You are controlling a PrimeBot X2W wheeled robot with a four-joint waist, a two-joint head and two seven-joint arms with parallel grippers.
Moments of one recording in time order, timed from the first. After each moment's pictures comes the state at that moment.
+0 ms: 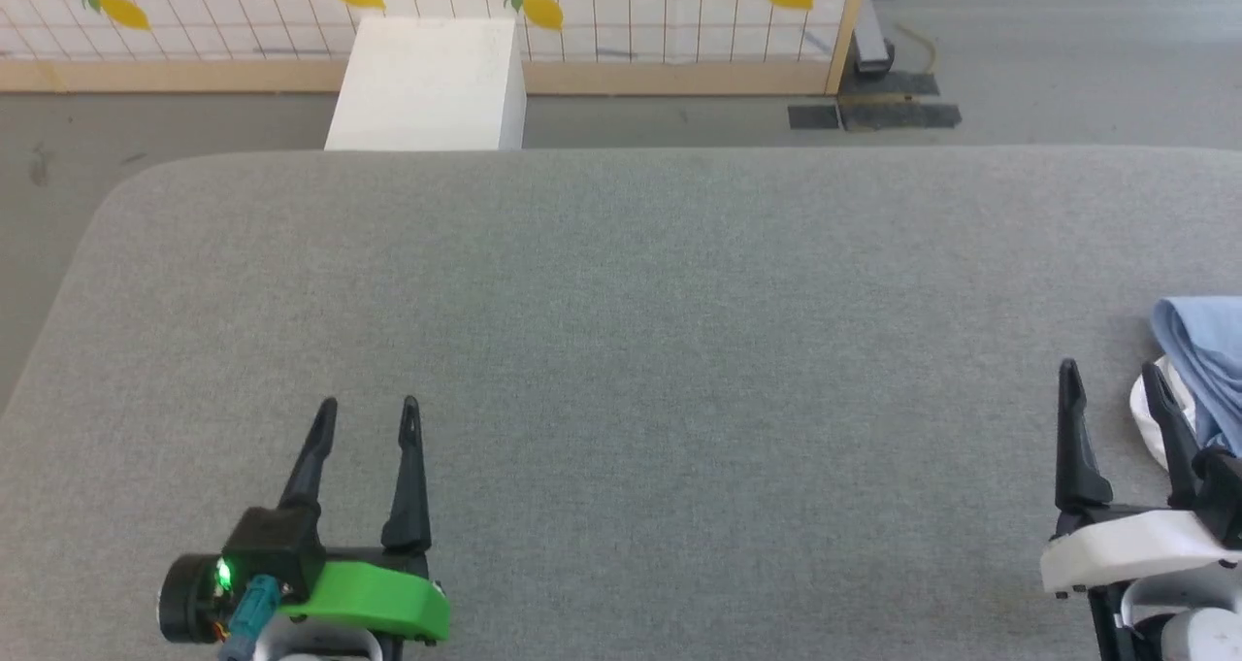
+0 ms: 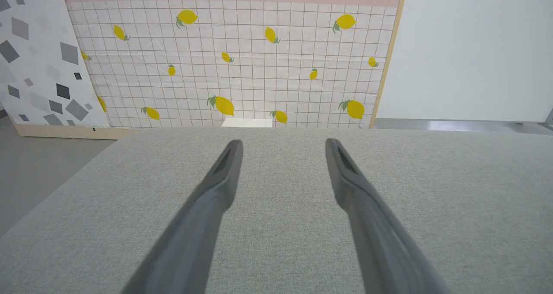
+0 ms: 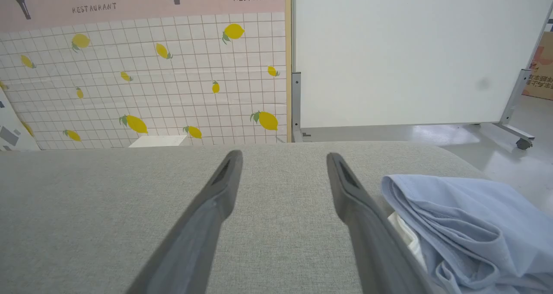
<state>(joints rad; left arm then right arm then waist) 0.03 0.17 -0.17 -0.02 -0.22 0.08 -0.26 -0.04 -0.05 -0.21 0.11 0.07 0.13 -0.21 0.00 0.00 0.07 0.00</state>
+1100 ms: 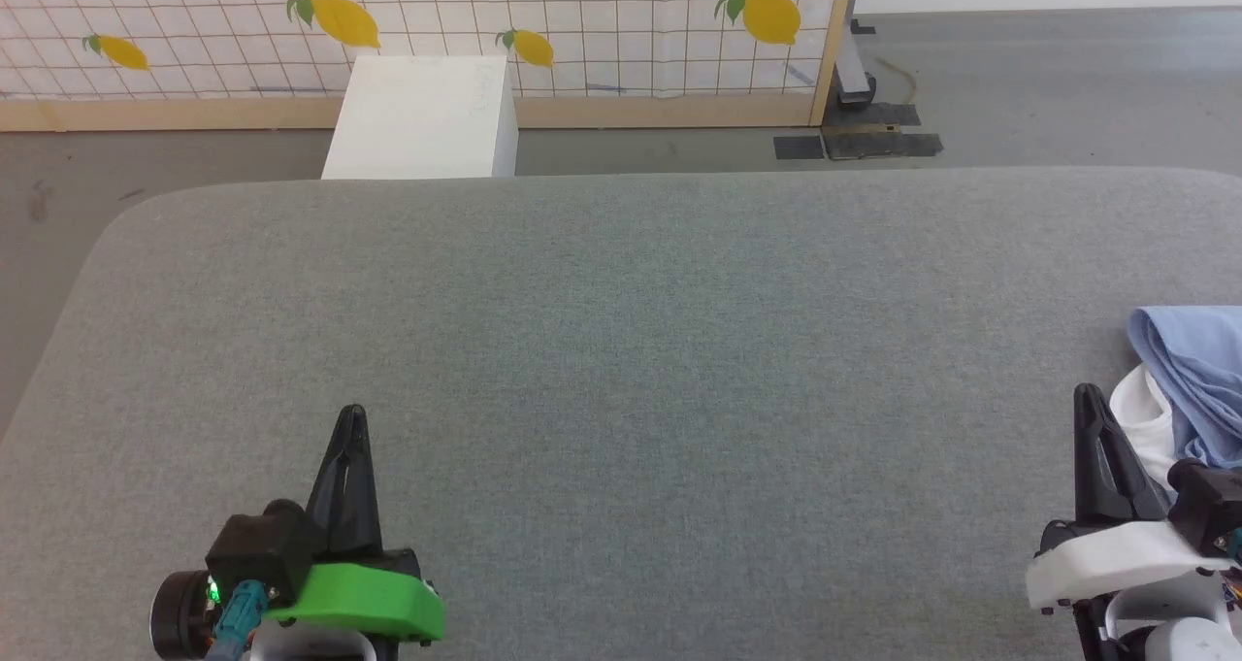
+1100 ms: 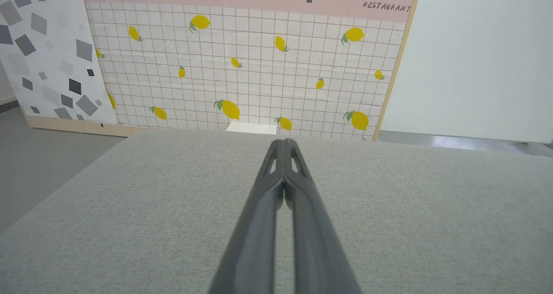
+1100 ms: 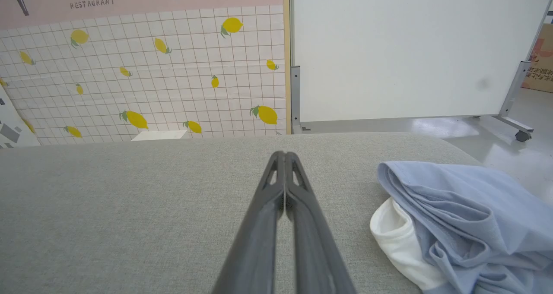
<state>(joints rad) 0.05 0.10 -0.09 -0.03 -0.20 0.06 -0.23 -0.03 -0.05 -0.20 0.17 0.06 0.13 -0.22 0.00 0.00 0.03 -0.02</state>
